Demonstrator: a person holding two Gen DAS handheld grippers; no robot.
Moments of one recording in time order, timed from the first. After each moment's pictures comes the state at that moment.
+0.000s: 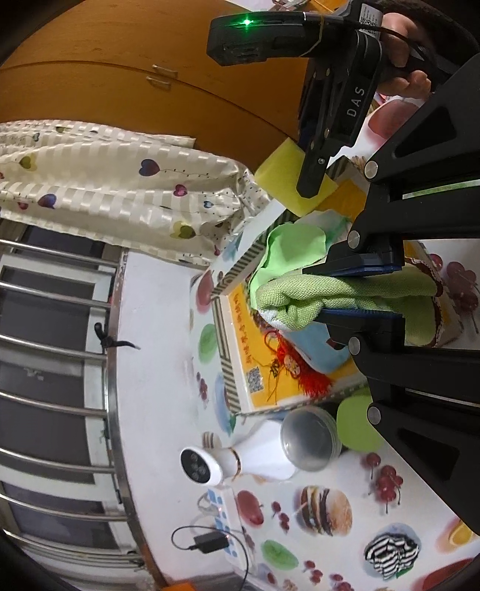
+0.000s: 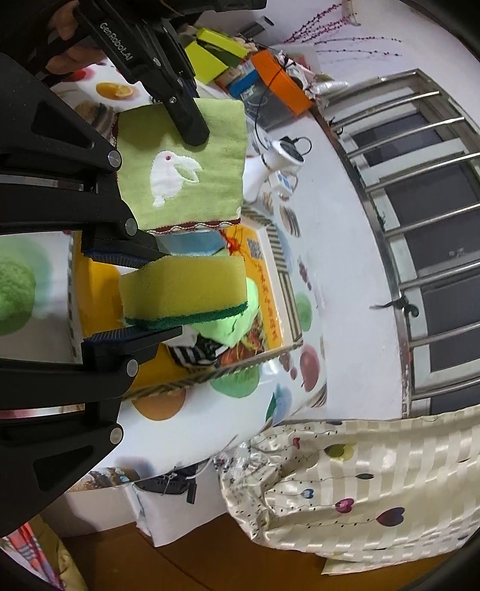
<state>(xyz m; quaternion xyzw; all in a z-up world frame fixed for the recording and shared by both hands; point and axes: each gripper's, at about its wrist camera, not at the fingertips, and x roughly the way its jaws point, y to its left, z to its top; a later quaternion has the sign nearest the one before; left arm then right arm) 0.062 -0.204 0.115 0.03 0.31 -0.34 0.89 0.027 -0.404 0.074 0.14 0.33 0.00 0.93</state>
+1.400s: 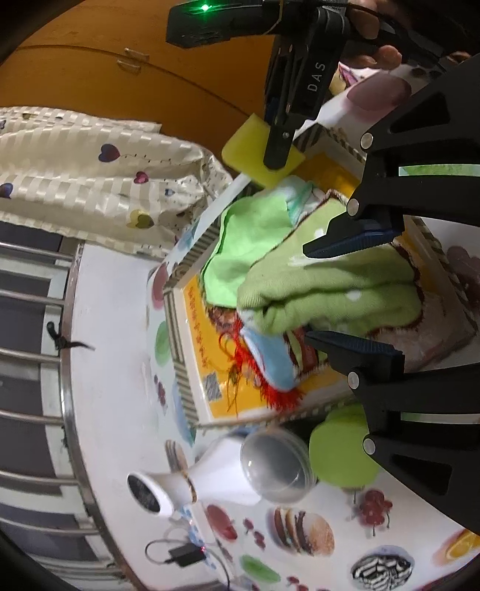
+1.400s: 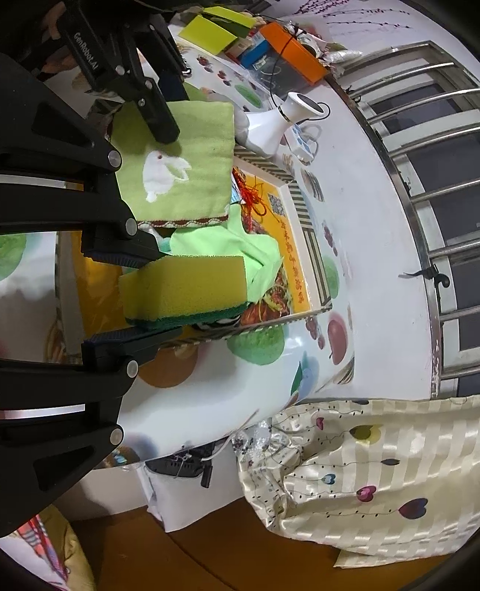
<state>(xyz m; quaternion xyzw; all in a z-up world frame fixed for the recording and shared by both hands) 0.077 -0.226 0.073 0.07 0.37 -0.32 0.87 0.046 -0.431 0.048 0.12 0.39 -0.04 0.91</state>
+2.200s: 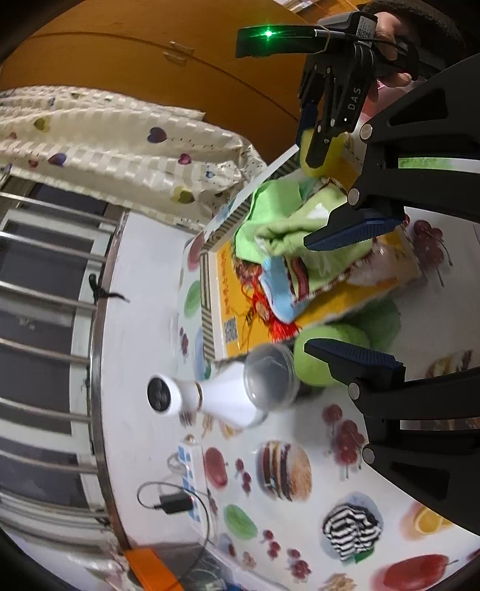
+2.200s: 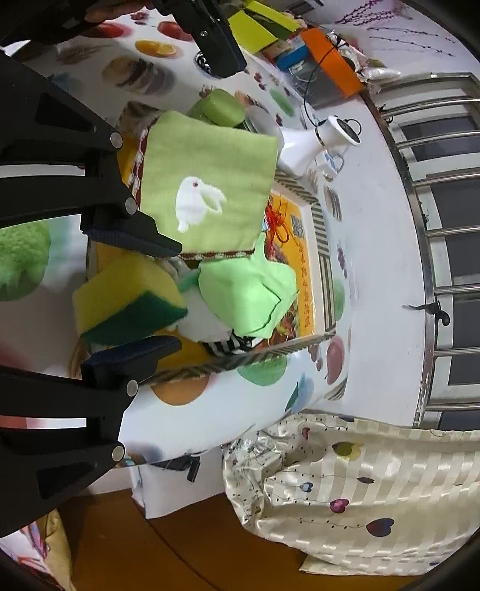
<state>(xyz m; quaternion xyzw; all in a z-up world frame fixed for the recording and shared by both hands) 0.062 -0.144 0.100 0.00 0.34 -0.28 0.90 0.032 -0.395 0.051 0.06 0.39 -0.03 0.92</state>
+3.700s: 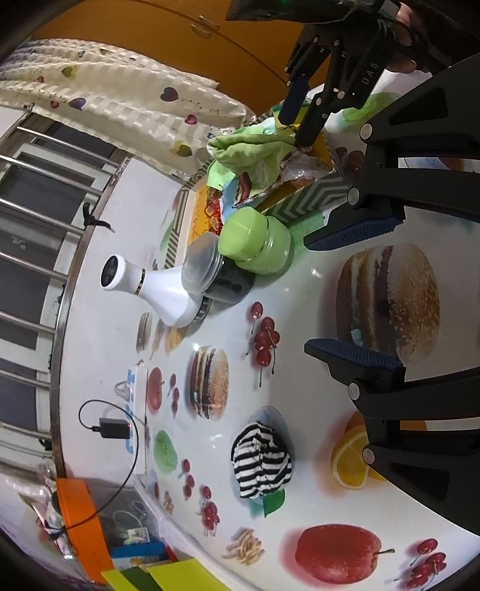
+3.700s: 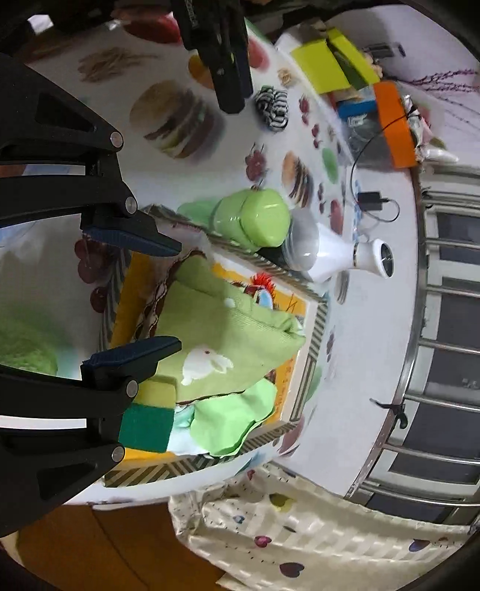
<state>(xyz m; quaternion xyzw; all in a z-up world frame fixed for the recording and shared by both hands) 0.049 -0.042 0.056 -0.05 0.38 -0.22 0.90 0.019 -0.273 0.046 -0.07 0.36 0.02 0.93</state>
